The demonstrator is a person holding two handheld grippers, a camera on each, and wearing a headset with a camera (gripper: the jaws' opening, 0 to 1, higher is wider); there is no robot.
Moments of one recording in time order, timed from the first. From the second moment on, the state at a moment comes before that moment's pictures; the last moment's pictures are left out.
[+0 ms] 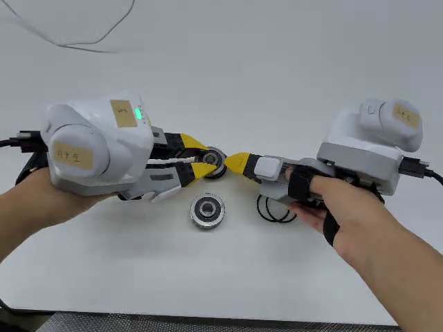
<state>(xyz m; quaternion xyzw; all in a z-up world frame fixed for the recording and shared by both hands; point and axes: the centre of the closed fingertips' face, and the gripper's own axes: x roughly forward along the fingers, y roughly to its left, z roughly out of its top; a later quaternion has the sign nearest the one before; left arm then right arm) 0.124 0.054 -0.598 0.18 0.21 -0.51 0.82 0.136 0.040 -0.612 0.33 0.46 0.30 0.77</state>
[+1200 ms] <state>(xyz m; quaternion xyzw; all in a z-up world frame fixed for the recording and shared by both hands) 0.123 0.053 -0.598 0.18 0.21 -0.51 0.82 0.127 0.052 -0.591 0.27 0.43 0.33 0.79</state>
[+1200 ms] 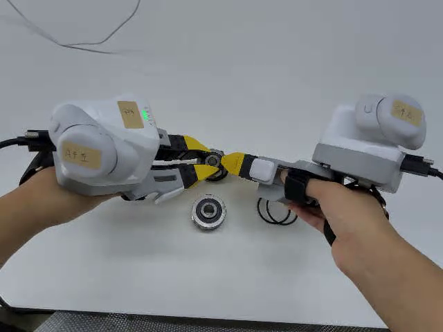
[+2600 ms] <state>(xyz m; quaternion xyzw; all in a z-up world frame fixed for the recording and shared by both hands) 0.127 0.052 -0.598 0.18 0.21 -0.50 0.82 0.127 0.049 -0.592 0.26 0.43 0.32 0.80</state>
